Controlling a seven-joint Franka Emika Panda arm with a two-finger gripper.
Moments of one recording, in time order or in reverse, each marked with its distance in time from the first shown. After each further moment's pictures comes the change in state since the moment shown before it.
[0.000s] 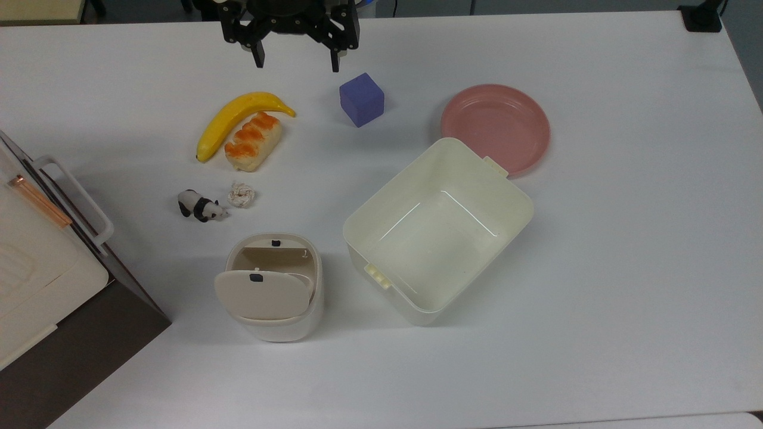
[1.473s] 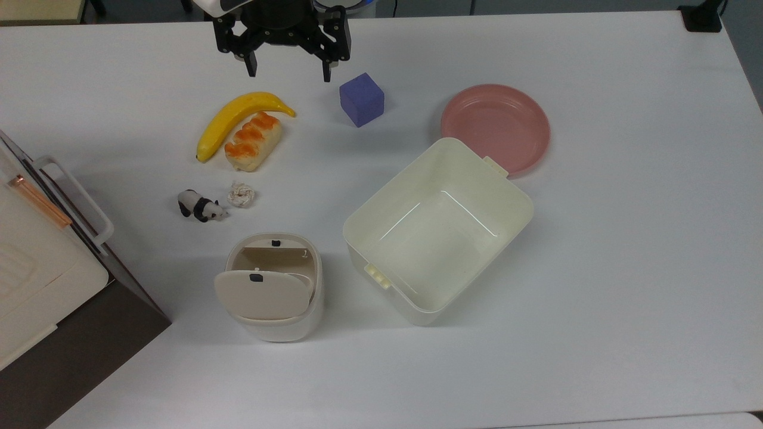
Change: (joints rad) arm -0.005 -0.003 -0.002 -0.042 -0.026 0.040 -0.013
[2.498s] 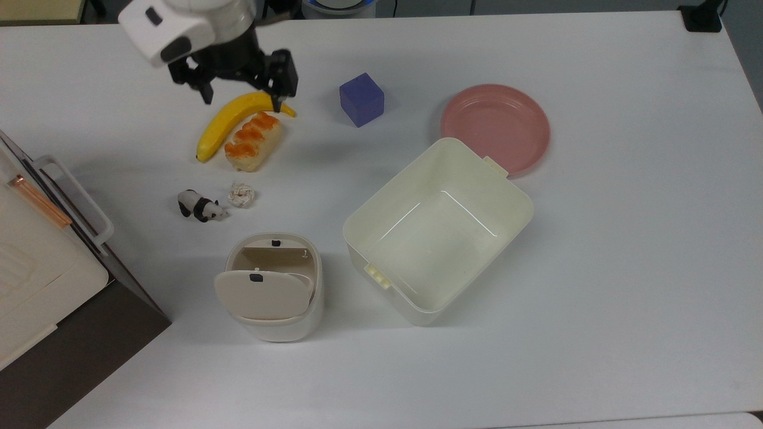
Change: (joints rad) arm -0.093 0.087 -0.007 -0.022 -0.046 0.059 -0.047
